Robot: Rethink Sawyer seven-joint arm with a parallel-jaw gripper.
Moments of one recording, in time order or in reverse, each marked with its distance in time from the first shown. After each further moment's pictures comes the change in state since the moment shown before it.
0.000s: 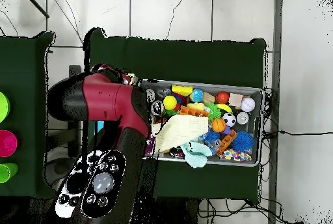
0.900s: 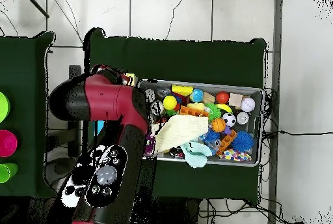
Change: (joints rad) arm -0.009 0.022 0.034 0.011 0.003 -0.060 0.000
